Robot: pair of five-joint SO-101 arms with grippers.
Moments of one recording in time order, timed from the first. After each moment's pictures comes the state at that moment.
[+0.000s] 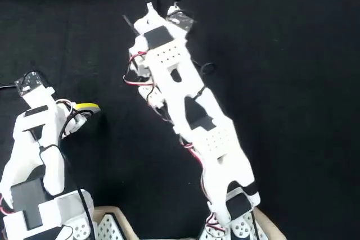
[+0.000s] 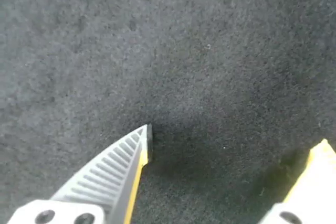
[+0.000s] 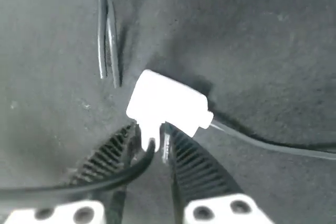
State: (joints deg) left arm -25.2 -11.5 51.9 41.2 14.9; right arm -29.0 47.1 -55.4 99.6 -59.8
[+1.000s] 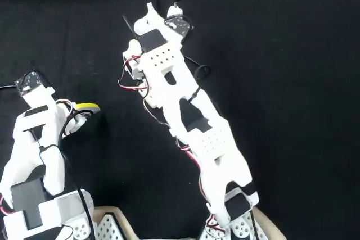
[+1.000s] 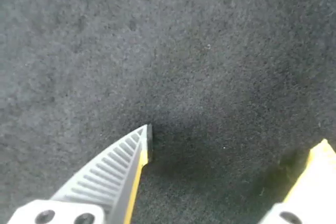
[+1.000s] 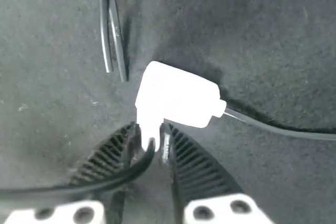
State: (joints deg) left arm -25.2 -11.5 51.9 41.2 14.9; right arm -31.1 47.6 -55.4 98.8 -66.2
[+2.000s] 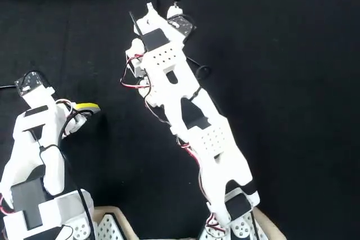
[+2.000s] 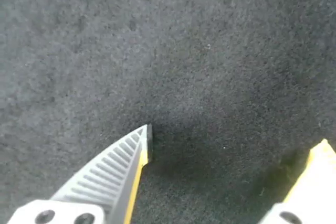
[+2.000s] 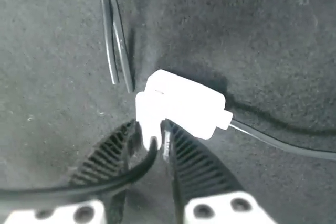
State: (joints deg) left arm -25.2 -11.5 51.9 41.2 14.9; right arm -29.9 51.3 -58.2 97.4 -66.2
